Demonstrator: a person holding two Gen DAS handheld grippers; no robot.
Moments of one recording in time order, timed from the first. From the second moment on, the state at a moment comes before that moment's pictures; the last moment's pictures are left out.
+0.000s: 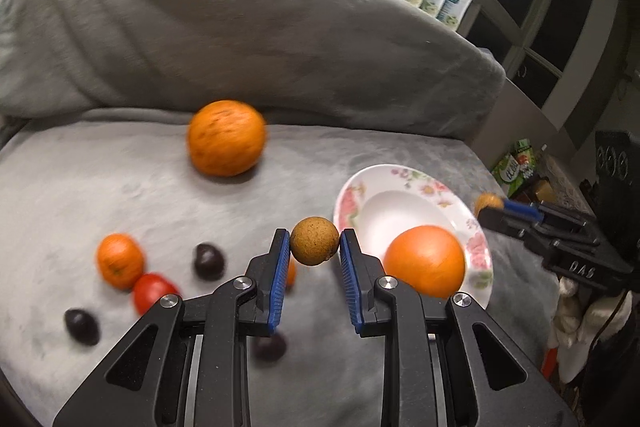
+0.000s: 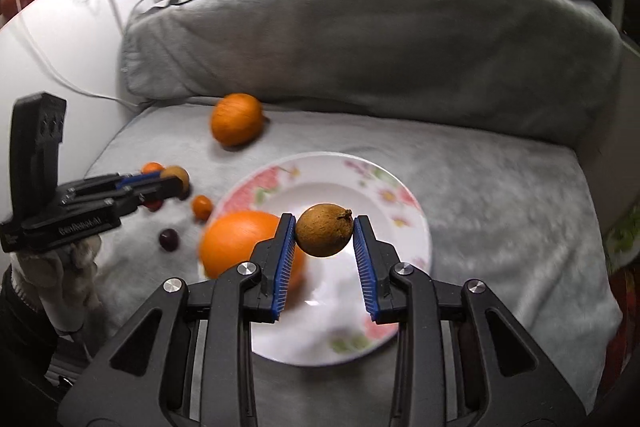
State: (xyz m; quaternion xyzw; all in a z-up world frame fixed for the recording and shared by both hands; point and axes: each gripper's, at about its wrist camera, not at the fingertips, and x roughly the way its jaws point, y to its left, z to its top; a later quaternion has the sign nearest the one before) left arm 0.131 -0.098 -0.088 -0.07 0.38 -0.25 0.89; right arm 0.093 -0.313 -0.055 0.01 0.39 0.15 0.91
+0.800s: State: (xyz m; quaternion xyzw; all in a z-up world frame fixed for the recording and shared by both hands) left arm 0.146 -0.154 -0.074 -0.06 0.38 -0.29 0.88; right arm 0.086 -0.341 -0.080 0.04 0.41 0.13 0.90
